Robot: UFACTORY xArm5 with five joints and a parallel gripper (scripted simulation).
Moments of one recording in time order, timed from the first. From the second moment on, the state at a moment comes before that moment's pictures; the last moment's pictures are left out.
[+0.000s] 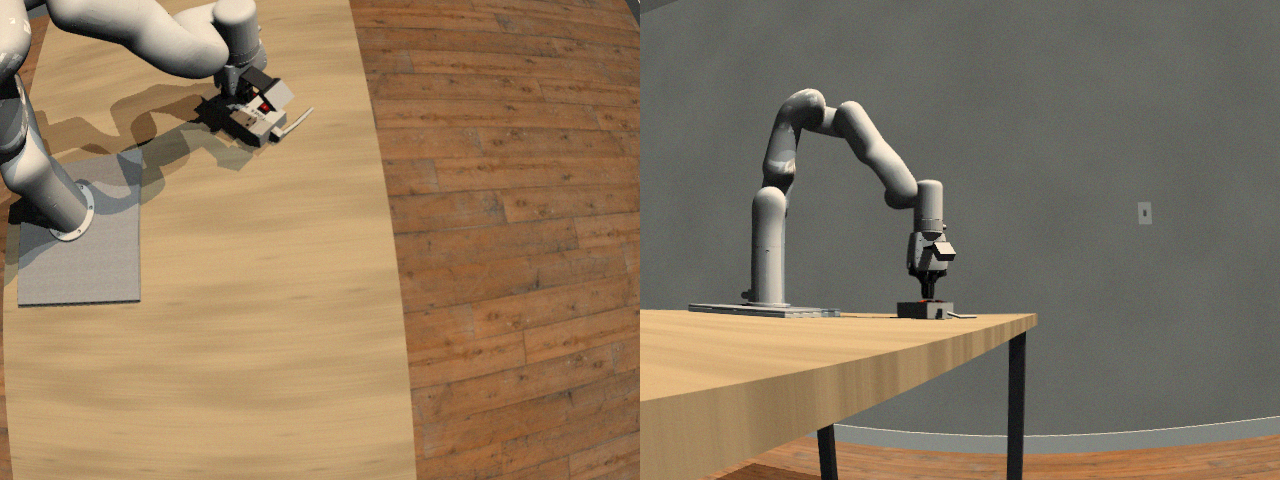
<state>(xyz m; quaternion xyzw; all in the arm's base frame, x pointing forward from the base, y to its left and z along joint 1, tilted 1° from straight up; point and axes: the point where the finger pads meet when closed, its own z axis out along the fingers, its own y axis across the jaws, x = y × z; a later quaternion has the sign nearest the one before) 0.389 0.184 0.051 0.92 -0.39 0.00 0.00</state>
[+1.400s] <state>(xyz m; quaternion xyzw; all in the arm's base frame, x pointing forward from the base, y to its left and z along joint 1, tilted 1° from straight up) 0.390 0.184 0.047 0.92 -0.39 0.00 0.00</state>
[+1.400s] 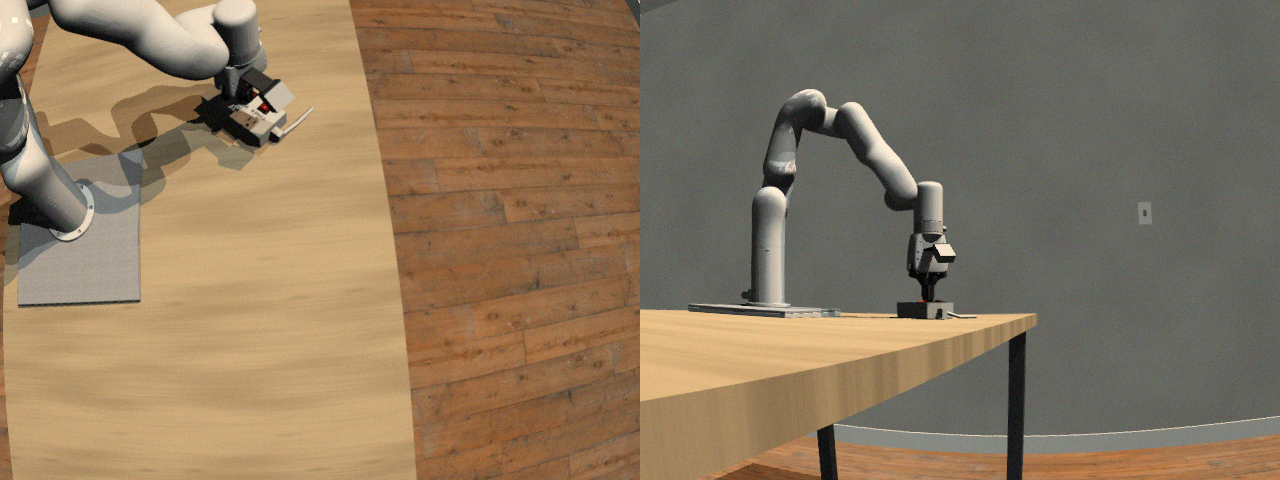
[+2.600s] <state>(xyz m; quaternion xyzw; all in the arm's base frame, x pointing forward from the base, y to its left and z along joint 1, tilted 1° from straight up) 0.387 0.183 0.045 0.92 -0.39 0.00 0.00</state>
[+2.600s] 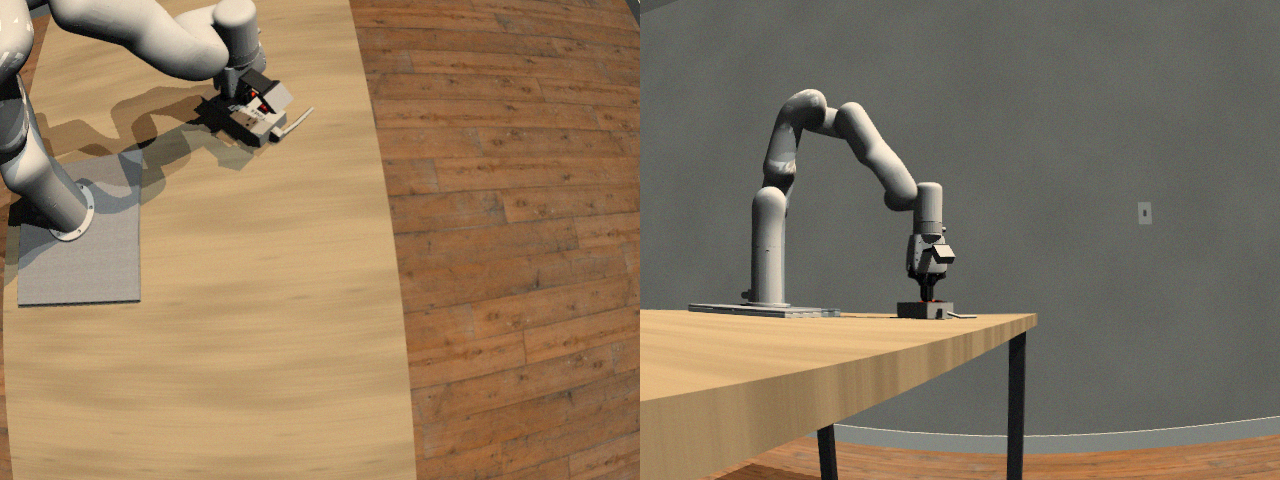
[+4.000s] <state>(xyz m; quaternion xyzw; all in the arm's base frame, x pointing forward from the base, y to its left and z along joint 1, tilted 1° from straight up) 0.389 0.185 0.084 0.92 -0.39 0.00 0.00</state>
